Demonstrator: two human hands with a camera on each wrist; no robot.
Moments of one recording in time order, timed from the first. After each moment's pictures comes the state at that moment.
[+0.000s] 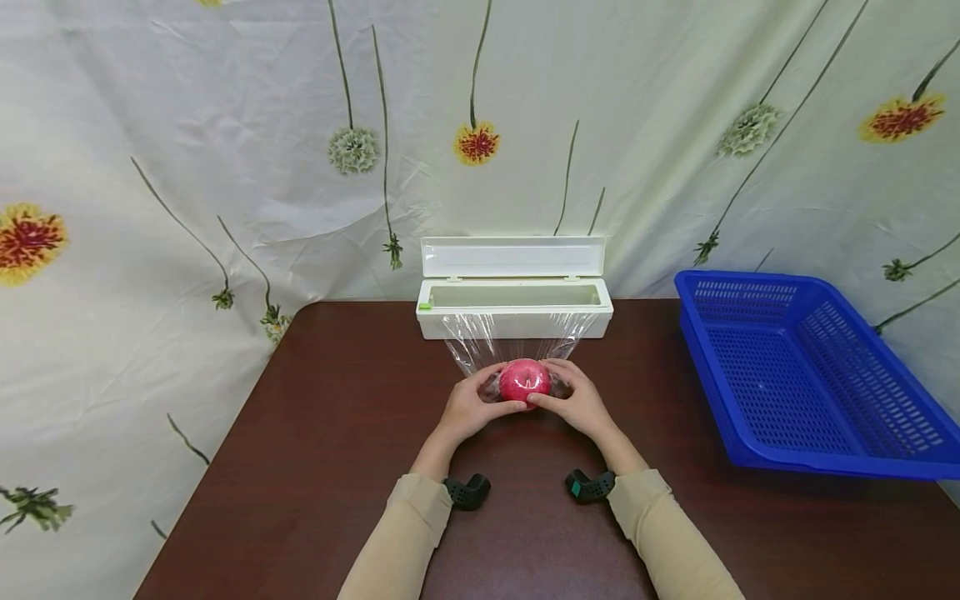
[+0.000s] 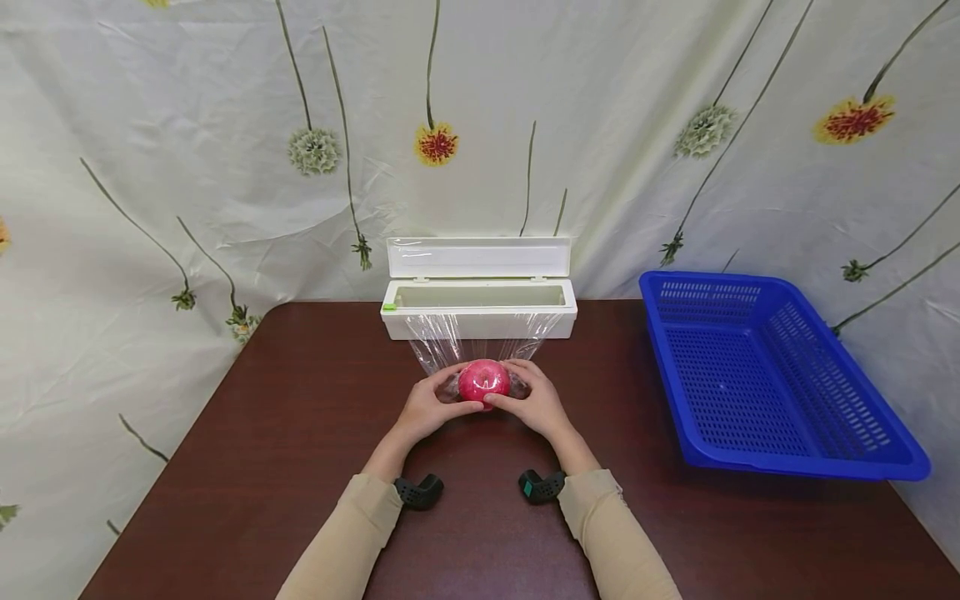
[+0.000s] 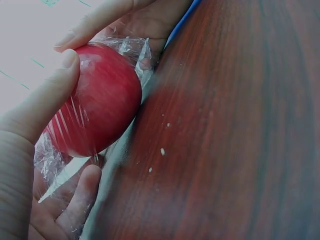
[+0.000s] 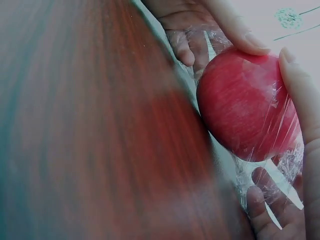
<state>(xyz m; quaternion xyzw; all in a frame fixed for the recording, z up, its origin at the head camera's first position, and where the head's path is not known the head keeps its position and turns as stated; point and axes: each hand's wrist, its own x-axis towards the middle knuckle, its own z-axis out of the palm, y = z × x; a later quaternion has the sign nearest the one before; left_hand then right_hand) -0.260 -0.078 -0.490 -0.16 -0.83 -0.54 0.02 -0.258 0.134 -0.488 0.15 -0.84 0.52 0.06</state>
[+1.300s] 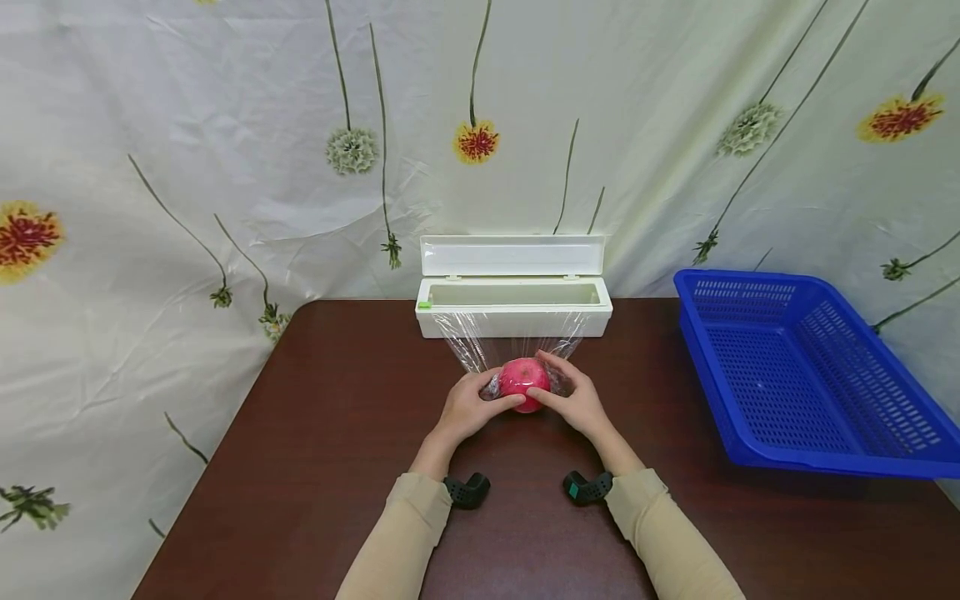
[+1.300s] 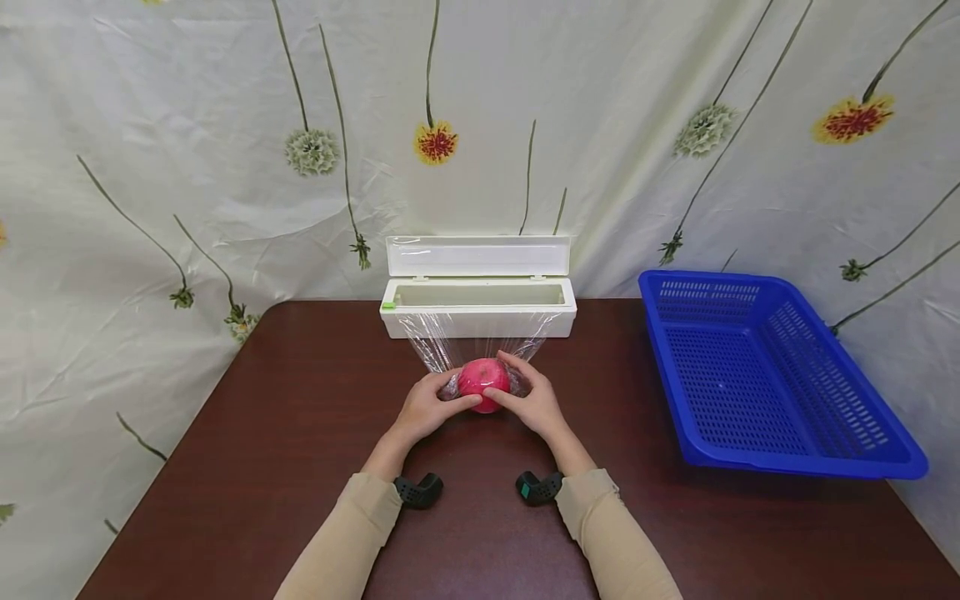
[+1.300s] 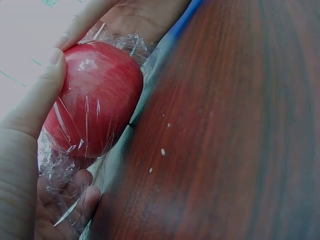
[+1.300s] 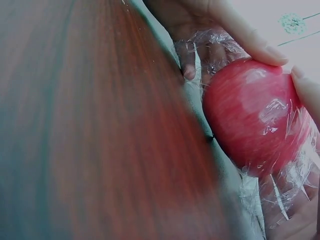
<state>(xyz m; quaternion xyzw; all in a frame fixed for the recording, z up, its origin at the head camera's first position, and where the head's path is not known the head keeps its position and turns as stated) -0.261 -0.078 -0.490 -0.16 -0.88 -0.45 0.03 -0.238 0.126 -0.457 0.18 -0.78 0.60 0.05</state>
